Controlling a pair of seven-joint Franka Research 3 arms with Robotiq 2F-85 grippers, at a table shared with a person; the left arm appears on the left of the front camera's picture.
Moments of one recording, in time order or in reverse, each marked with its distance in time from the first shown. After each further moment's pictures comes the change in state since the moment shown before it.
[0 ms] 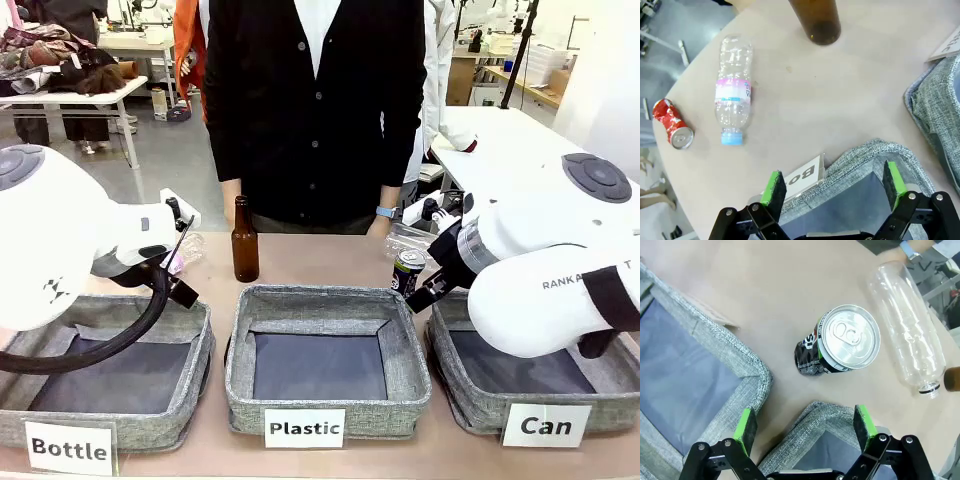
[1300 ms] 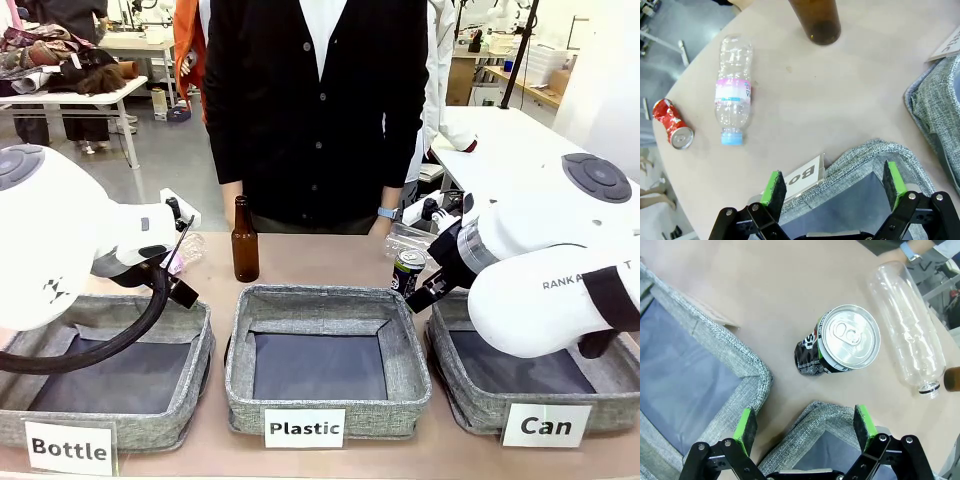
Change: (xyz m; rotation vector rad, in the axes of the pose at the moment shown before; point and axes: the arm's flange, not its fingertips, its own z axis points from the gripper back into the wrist) left arm 0.000 0.000 0.000 0.000 0.000 0.000; right arm 0.000 0.000 0.000 0.000 0.000 0.001
